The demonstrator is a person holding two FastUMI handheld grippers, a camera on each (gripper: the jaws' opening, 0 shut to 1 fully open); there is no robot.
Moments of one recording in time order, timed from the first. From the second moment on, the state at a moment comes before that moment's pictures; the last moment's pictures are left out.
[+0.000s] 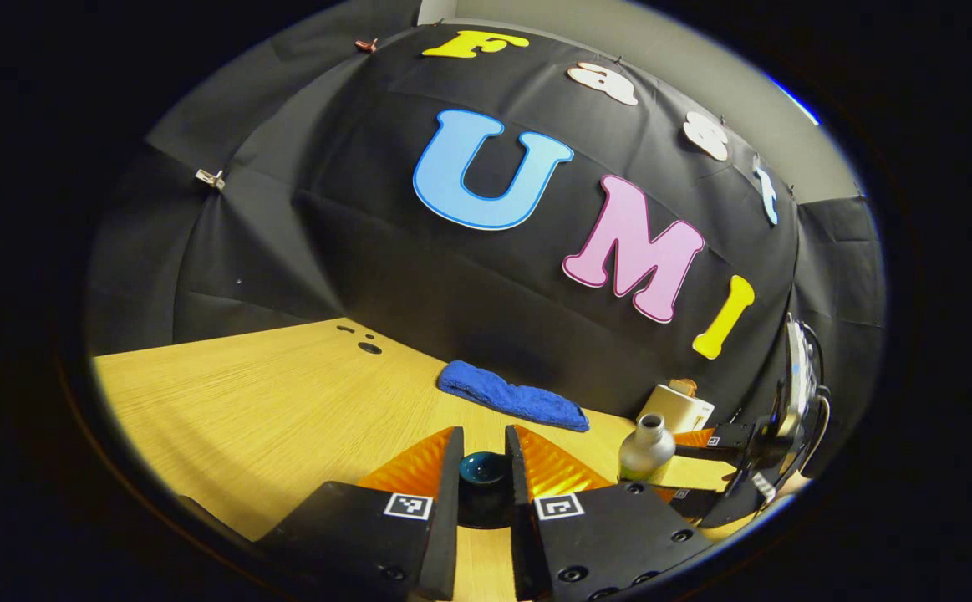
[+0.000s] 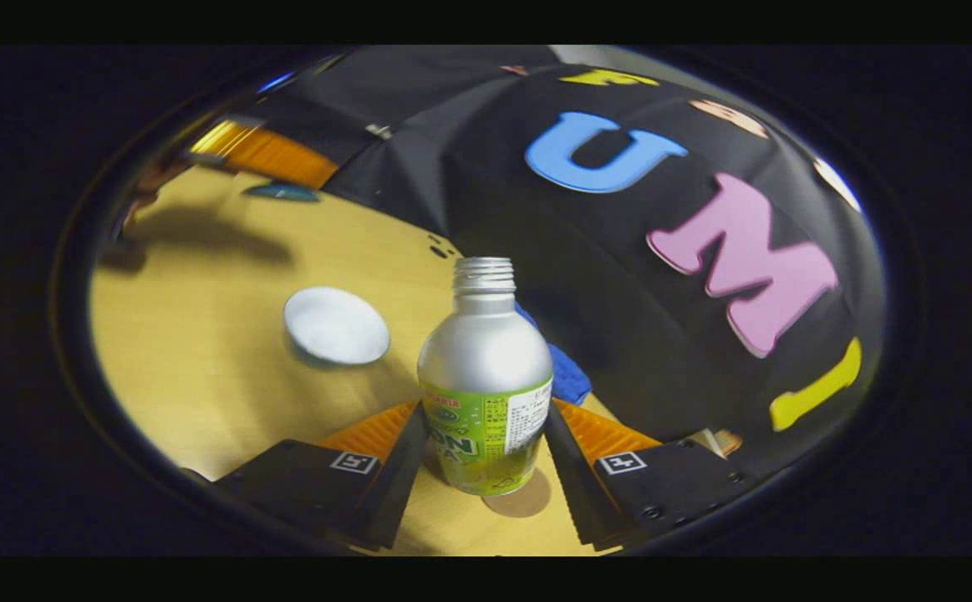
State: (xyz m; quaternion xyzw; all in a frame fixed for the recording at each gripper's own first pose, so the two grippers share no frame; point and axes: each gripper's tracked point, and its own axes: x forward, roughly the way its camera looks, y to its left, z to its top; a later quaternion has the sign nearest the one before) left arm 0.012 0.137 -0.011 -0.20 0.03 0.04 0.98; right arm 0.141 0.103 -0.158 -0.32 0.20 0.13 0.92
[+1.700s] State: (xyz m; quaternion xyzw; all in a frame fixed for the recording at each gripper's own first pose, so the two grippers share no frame) left arm 0.027 0.081 -0.015 -0.16 0.05 0.00 0.99; right arm 0.148 -0.009 -0.184 0.02 0.23 0.05 0.97
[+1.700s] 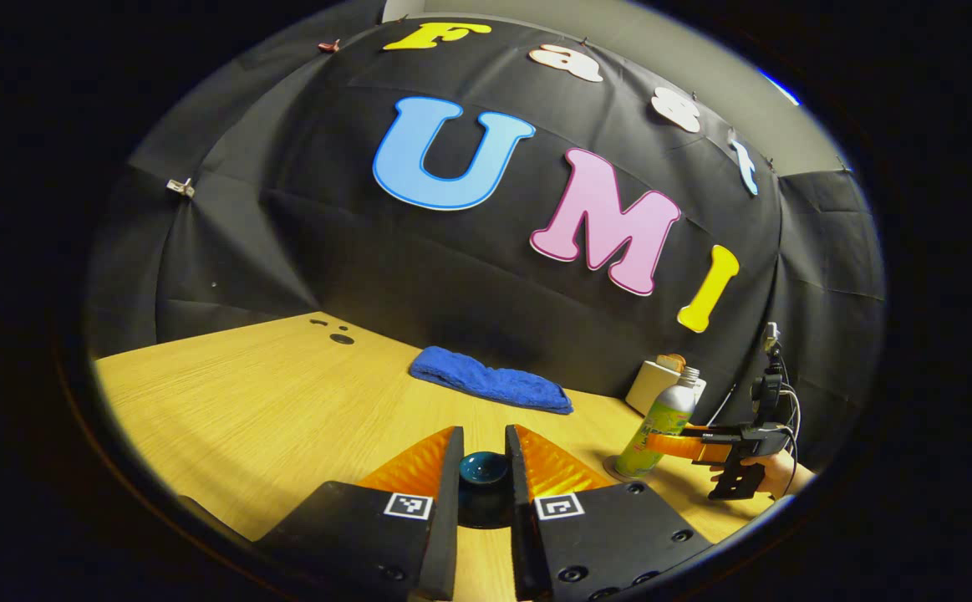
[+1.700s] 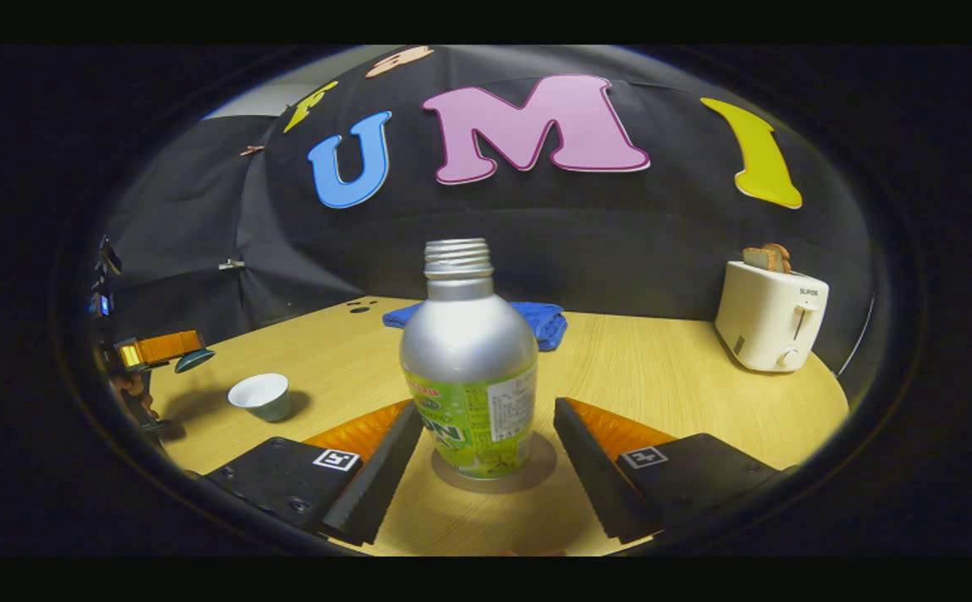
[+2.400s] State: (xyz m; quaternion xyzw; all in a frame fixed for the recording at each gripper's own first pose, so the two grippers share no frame) left arm 0.076 0.035 -0.042 -0.09 0.09 -0.01 0.99; right arm 0.008 -0.049 -0.122 0.00 0.16 0.00 0.99
